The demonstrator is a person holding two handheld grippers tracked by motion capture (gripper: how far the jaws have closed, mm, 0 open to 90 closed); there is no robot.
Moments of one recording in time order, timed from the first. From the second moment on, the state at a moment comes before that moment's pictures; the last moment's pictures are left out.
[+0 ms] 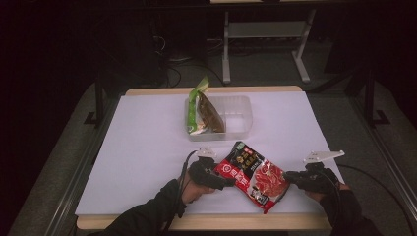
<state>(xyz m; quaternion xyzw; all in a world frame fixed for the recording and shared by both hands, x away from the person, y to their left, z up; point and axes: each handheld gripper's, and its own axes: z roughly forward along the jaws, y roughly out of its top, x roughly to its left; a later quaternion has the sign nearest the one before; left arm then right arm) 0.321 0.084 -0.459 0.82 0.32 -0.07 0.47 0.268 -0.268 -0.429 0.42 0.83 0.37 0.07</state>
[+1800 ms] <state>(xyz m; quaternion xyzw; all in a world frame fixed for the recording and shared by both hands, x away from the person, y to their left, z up) 0.314 0.117 -0.385 0.73 0.28 0.07 0.62 0.260 -0.264 -0.430 0.39 0.77 0.47 0.21</state>
